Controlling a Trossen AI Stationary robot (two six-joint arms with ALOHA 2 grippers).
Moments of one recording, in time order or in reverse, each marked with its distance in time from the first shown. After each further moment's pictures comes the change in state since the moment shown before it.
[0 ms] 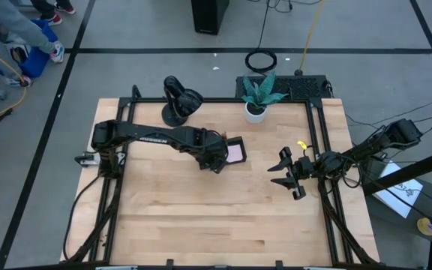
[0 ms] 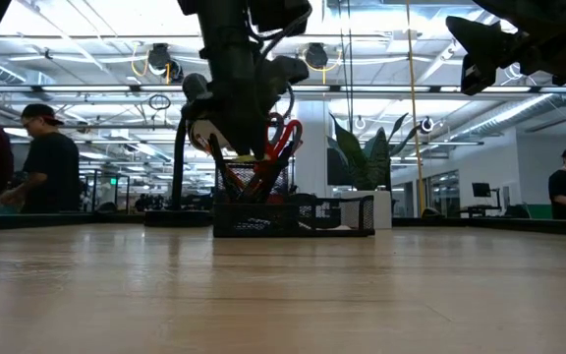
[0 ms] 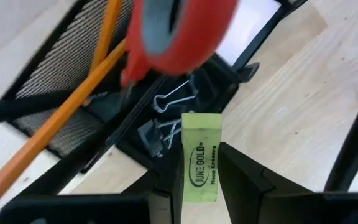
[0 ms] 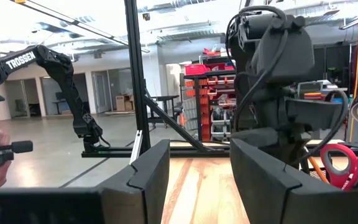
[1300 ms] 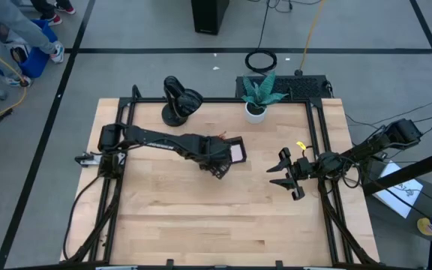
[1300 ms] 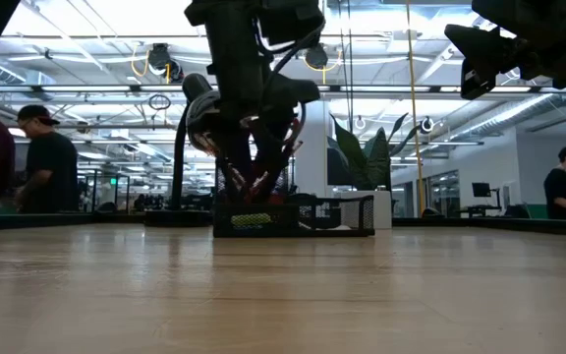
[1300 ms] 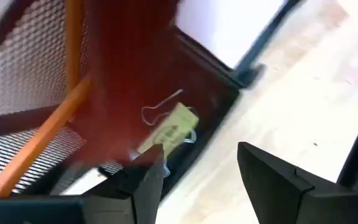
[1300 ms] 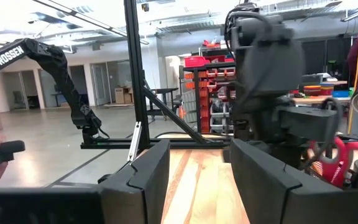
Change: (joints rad) left arm -0.031 0.082 0.000 0.074 -0.054 0.028; right arm 0.000 0.002 0.000 -0.037 0.000 0.000
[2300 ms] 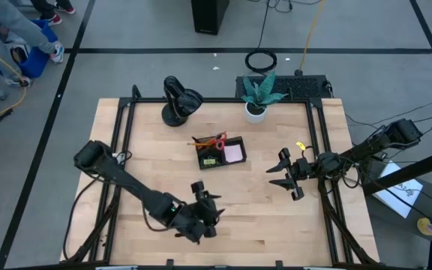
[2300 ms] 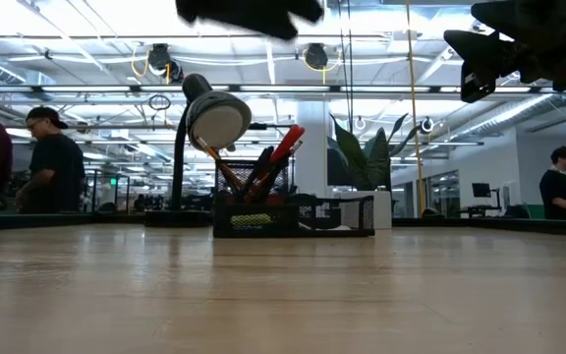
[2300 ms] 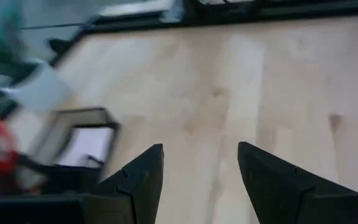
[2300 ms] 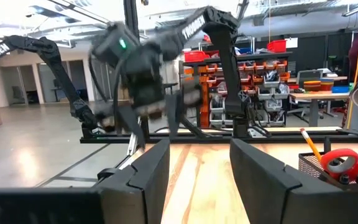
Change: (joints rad) left arm -0.578 -0.106 -0.122 0.515 -0.635 0.382; right arm 0.000 0.000 0.000 -0.022 0.000 0.000
